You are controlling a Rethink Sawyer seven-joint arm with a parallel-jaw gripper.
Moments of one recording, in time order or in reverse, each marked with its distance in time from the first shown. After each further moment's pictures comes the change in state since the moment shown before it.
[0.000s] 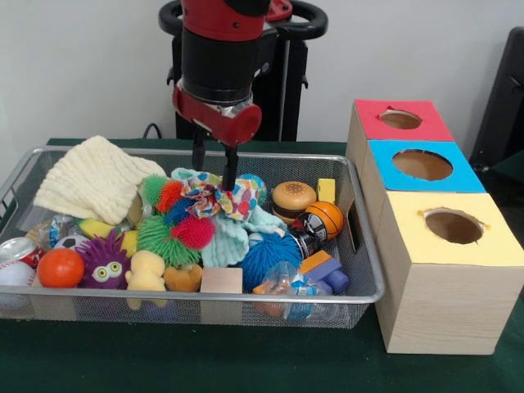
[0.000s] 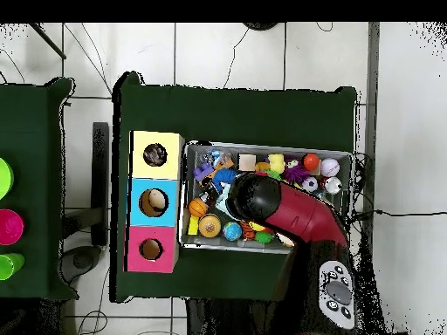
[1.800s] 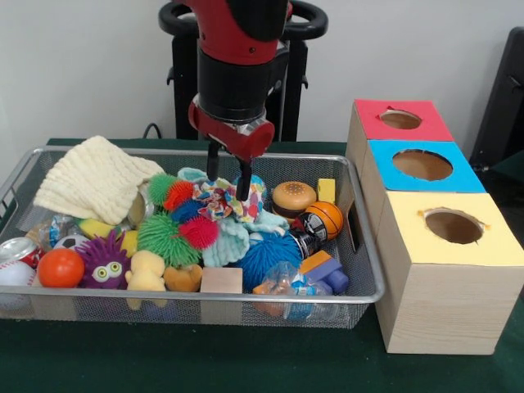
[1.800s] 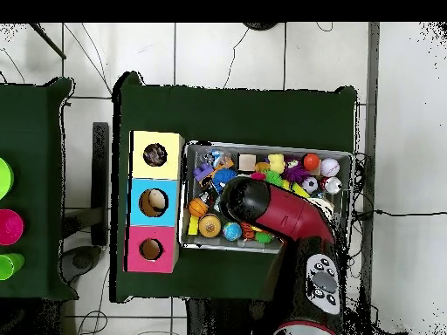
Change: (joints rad) arm 0.025 0.059 -0.003 0.010 0.014 -0.017 0.000
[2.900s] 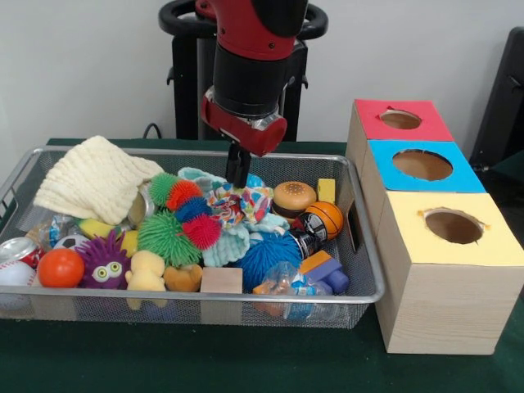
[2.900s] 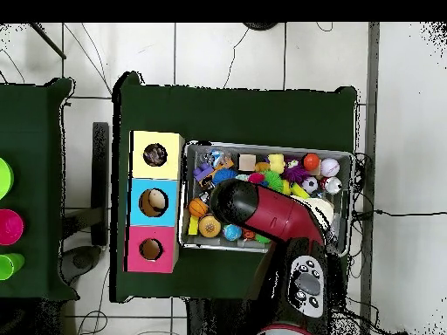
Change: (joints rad) arm 0.057 0.001 -0.043 0.000 0.006 0.000 0.000
